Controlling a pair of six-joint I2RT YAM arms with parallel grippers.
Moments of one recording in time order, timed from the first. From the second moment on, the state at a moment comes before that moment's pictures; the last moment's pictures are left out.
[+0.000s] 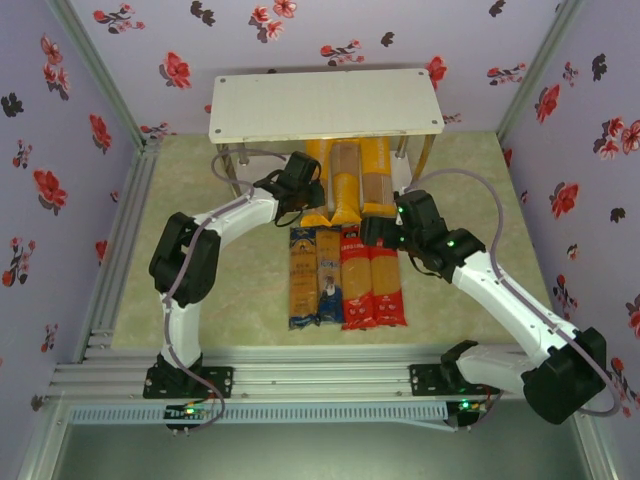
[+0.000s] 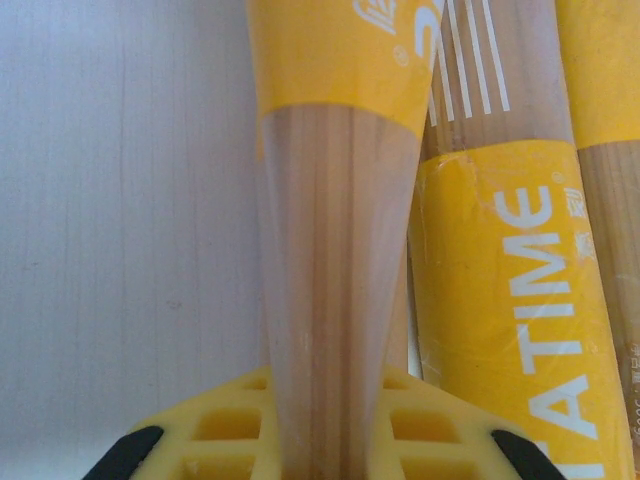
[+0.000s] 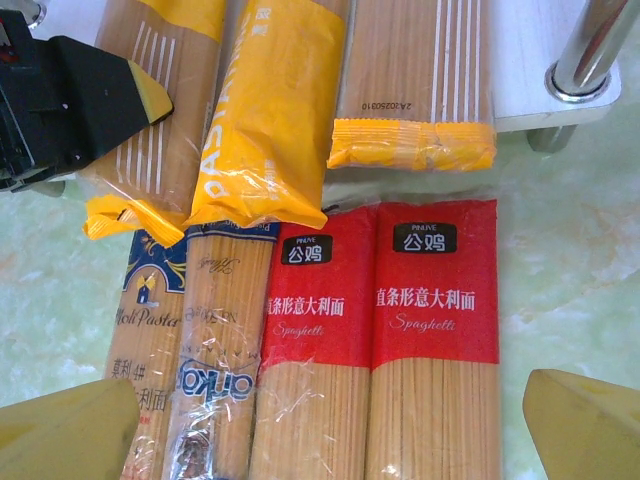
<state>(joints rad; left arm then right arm) -0.63 2.00 1.54 -0.35 -0.07 -0.65 0.55 1.14 0.96 -0.60 0.07 0.50</state>
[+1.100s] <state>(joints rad) -0.64 1.98 1.48 -0.22 -0.16 -0.65 0.55 1.13 0.96 -0.62 0.07 0.50</state>
